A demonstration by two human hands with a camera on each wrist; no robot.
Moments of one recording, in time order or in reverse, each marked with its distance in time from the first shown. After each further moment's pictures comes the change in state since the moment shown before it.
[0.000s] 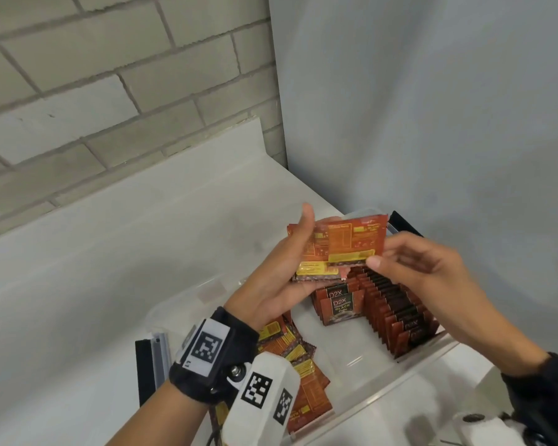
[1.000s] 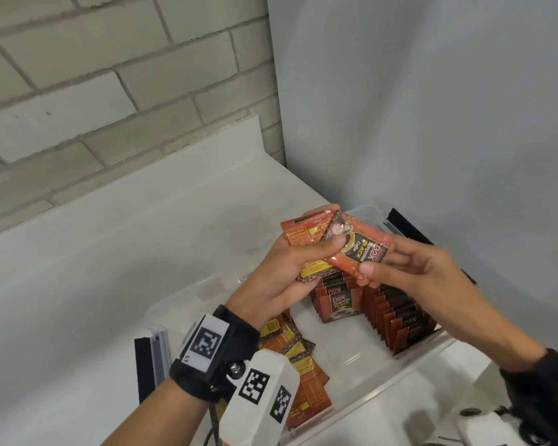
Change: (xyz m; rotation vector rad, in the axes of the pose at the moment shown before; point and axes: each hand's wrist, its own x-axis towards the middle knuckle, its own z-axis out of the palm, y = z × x) left_hand 0.002 -0.004 0.006 -0.081 -0.048 0.166; right_hand -0.002 -0.001 0.002 0.063 -0.087 0.091
